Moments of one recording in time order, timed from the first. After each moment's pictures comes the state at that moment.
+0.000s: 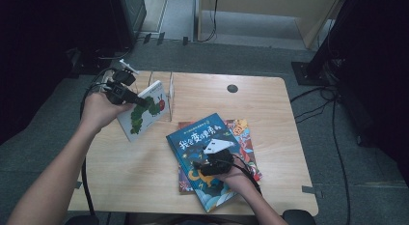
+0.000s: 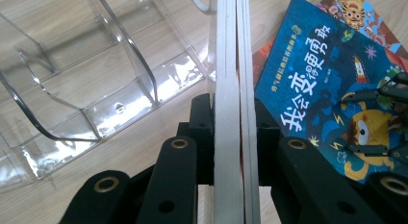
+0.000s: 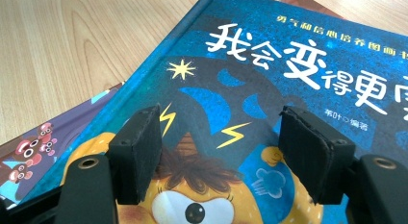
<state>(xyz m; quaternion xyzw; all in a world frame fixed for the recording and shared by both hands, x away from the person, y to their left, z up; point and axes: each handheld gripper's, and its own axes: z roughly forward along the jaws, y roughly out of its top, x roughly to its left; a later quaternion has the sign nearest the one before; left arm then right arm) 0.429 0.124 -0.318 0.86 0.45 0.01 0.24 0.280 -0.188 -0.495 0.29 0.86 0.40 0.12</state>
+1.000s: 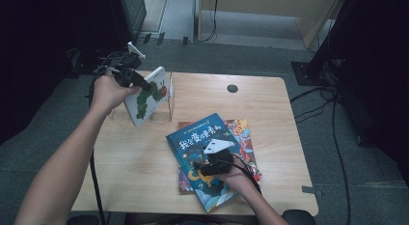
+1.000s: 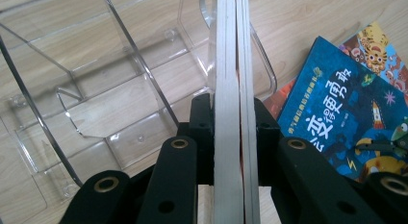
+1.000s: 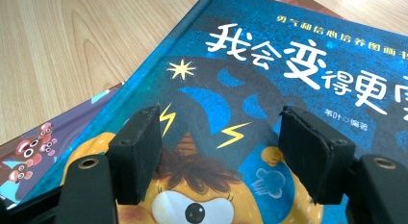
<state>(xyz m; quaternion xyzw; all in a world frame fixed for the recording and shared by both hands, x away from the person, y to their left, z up) 0.477 0.108 -0.306 0.84 0.48 0.02 0.23 0.280 -0.188 -0.495 0.29 0.86 0.40 0.12</state>
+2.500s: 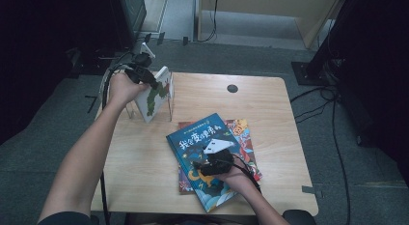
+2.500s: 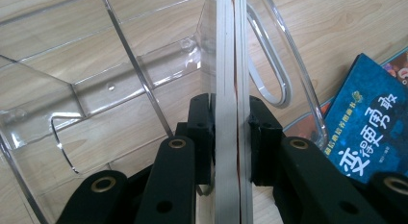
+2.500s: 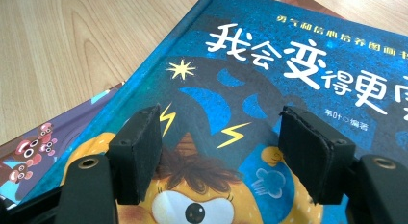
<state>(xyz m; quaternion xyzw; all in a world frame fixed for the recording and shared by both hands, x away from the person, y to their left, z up) 0.516 0.086 -0.340 0.84 0.51 0.03 0.19 0.281 -0.188 -0.494 0.29 0.86 0.40 0.12</state>
